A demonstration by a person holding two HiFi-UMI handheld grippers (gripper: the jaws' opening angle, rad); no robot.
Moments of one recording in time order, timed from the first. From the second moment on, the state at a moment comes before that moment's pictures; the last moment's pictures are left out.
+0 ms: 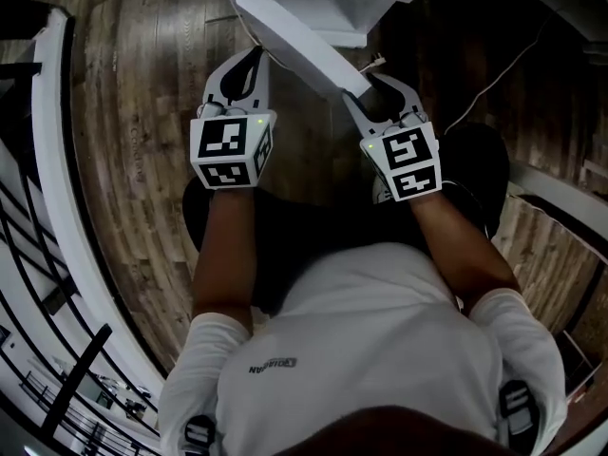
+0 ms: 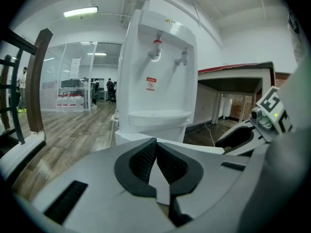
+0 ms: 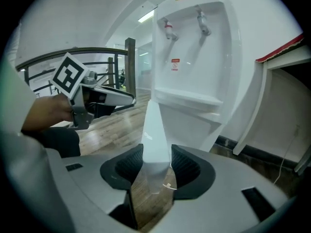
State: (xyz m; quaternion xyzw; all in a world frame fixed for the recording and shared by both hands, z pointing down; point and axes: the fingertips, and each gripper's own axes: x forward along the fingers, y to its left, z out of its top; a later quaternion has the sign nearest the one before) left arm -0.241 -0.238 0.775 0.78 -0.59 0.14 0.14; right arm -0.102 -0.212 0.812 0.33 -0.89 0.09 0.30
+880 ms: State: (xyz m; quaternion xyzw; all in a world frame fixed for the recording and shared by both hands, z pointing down) left arm -0.199 -0.252 0.777 0.82 -0.55 0.14 0.13; right arm -0.053 -0.284 0.812 0.46 -0.85 0.10 0.26
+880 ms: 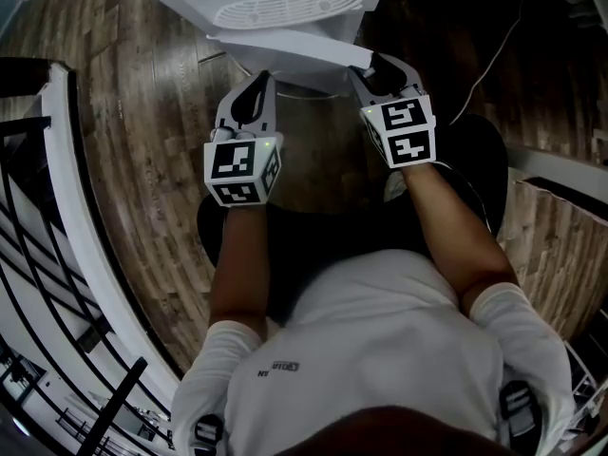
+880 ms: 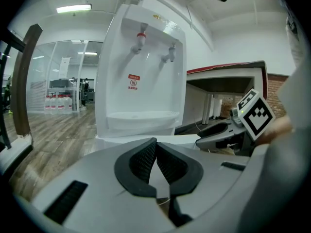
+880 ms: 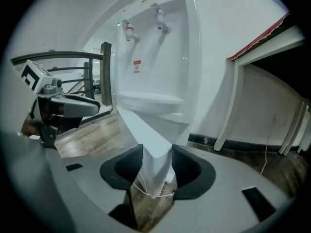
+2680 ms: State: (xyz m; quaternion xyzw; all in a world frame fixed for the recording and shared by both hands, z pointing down) left arm -0.170 -0.253 0.788 0.82 -0.53 0.16 0.12; right arm -0.034 -0.350 0.819 0.45 -0.86 0.17 0.16
